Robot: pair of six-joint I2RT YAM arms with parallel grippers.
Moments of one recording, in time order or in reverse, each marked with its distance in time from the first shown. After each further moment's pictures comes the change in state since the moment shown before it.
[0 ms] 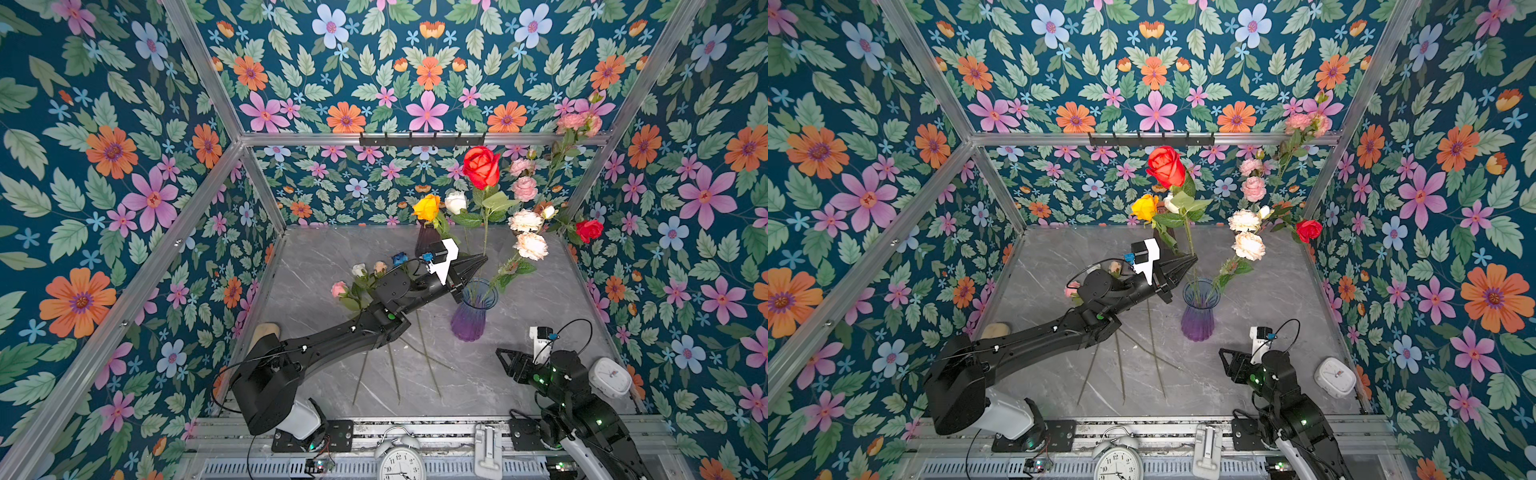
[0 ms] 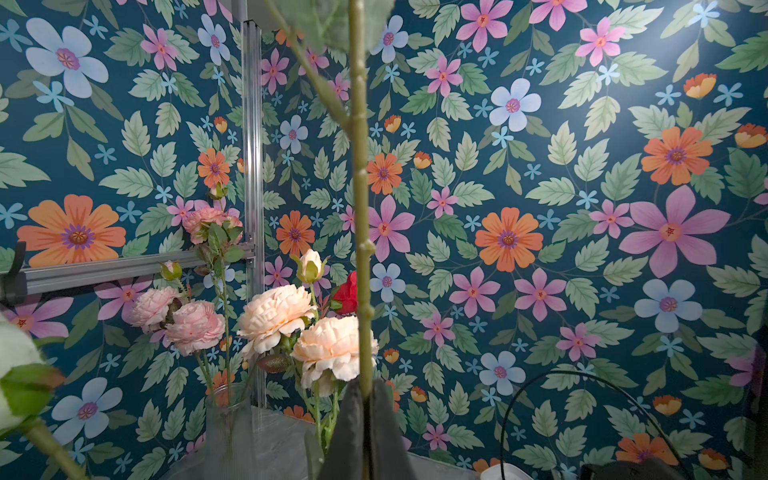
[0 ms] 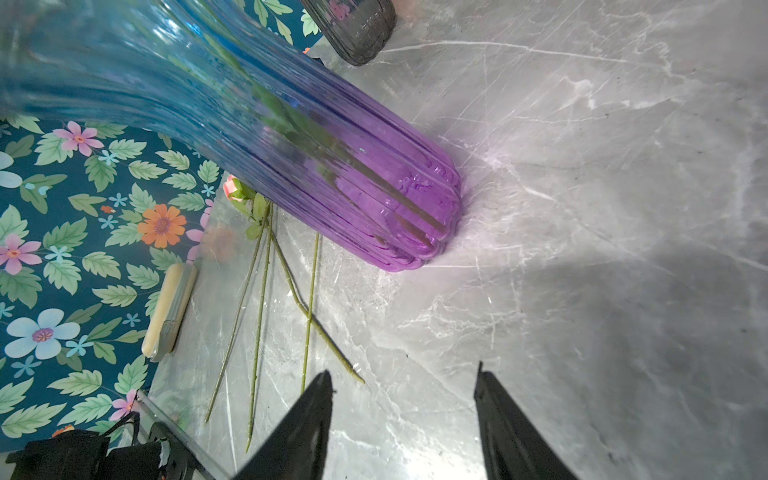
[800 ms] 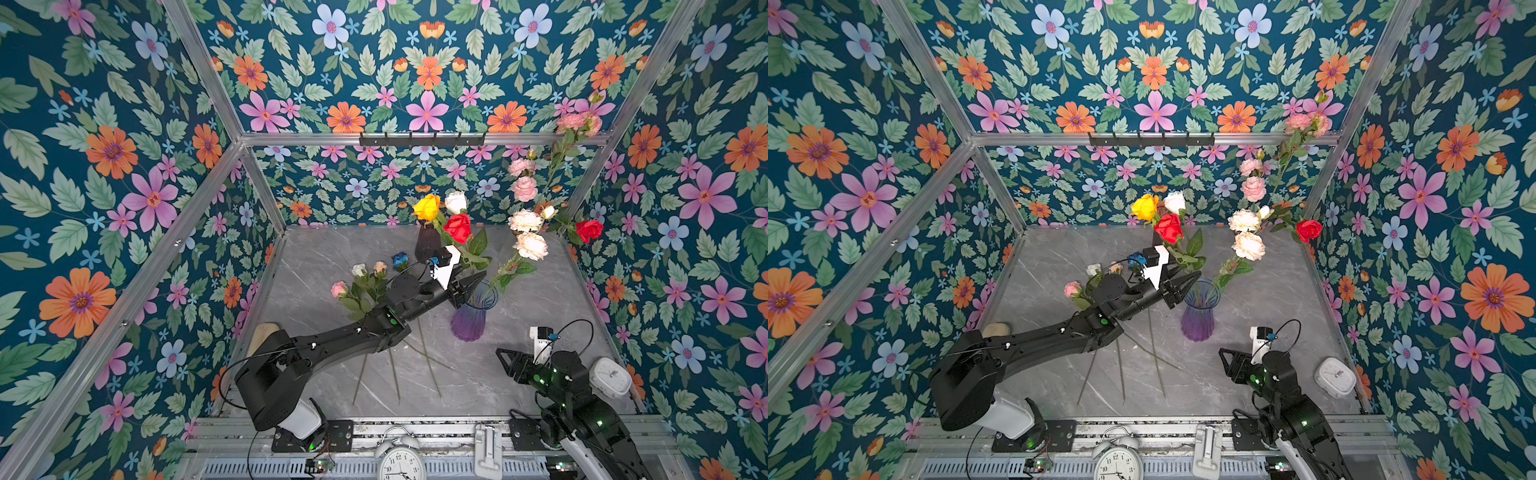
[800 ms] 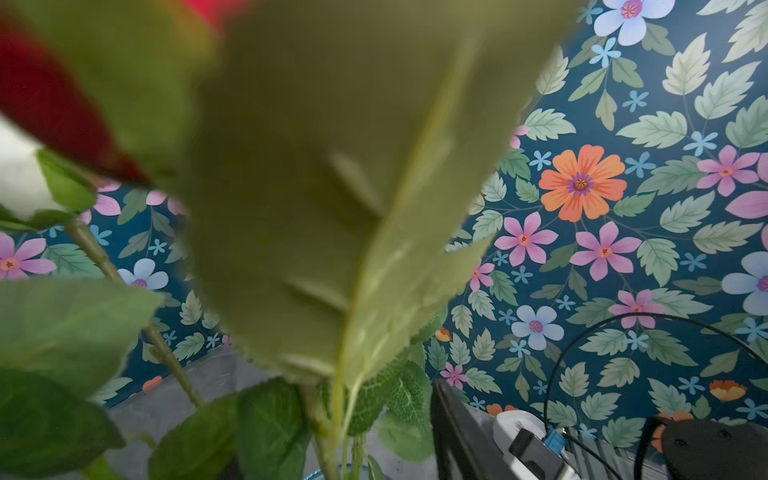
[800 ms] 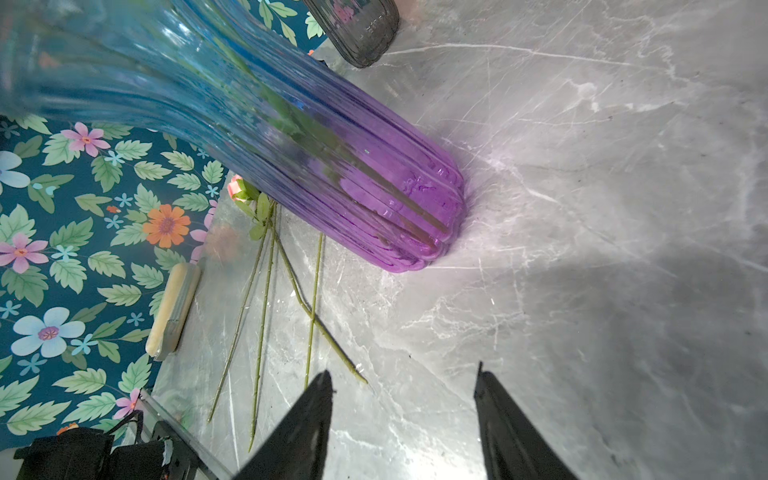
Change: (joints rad) left arm -0.001 0.016 -0.077 -0.100 -0.135 -0.027; right arm 0.000 -0.011 0.000 -0.001 -0.004 0.000
